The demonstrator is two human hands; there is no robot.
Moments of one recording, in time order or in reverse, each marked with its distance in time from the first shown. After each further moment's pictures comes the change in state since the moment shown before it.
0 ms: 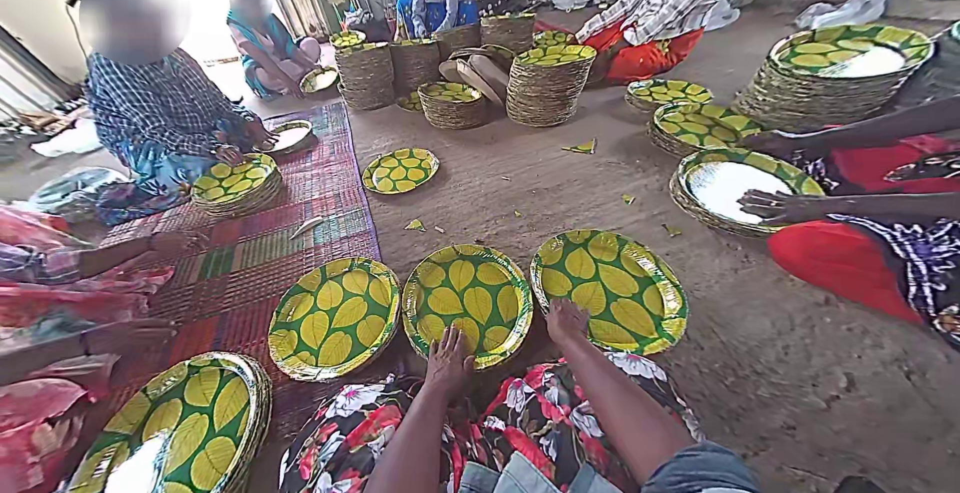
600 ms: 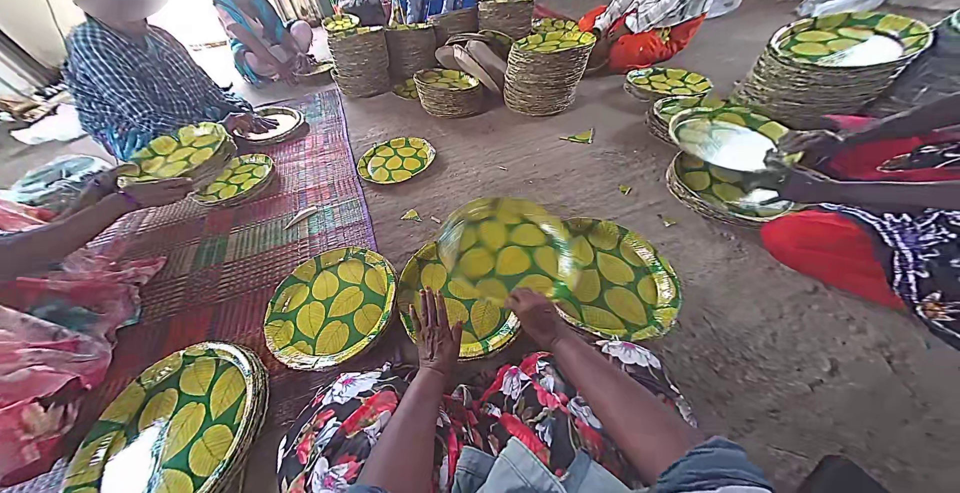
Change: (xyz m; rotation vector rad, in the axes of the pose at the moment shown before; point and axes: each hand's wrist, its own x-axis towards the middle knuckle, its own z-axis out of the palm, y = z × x) left_hand -0.006 0.012 -0.010 -0.013 0.925 0.116; right_hand -0.023 -0.010 0.016 0.007 0.371 -0.827
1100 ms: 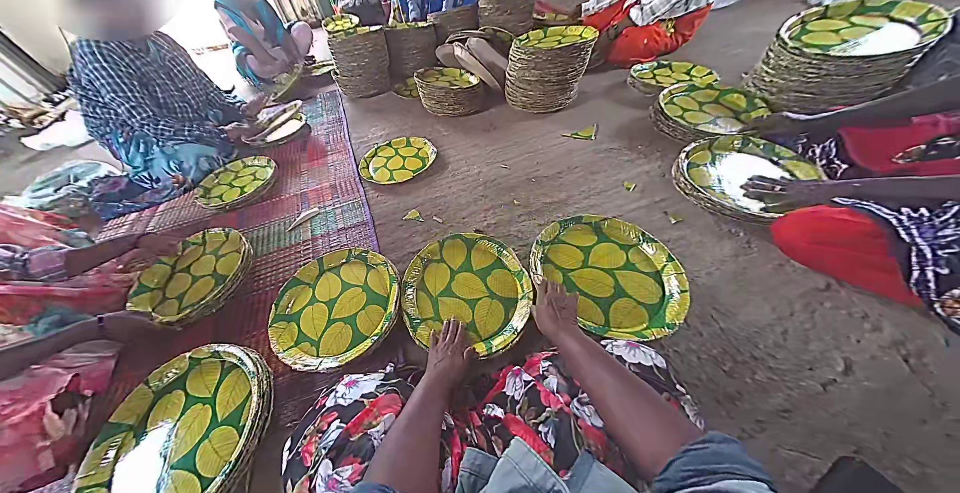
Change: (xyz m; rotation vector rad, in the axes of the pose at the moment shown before) left_hand -0.008 -0.005 0.006 0.042 -0.974 -0.109; right_hand 0.013 0.010 -0.004 -0.046 -0.354 0.638
